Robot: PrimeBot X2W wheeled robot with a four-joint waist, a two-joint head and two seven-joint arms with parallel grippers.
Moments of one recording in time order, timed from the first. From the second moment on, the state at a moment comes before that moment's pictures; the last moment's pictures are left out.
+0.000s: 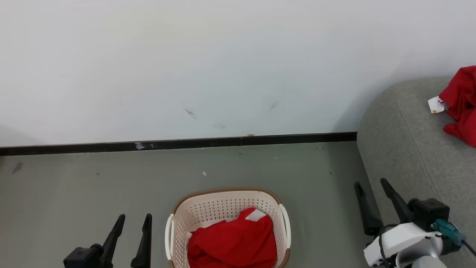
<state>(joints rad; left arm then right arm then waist) 0.02 0.05 -0.10 0.21 -0.40 -0.08 -0.25 -0.08 -0.04 -0.01 0.27 0.11 0.13 -0.26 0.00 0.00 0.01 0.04</state>
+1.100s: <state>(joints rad) -0.02 0.06 -0.23 0.24 -0.33 -0.11 -0.20 -0.02 -0.04 0.02 0.17 0.09 0.13 -0.26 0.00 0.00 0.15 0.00</state>
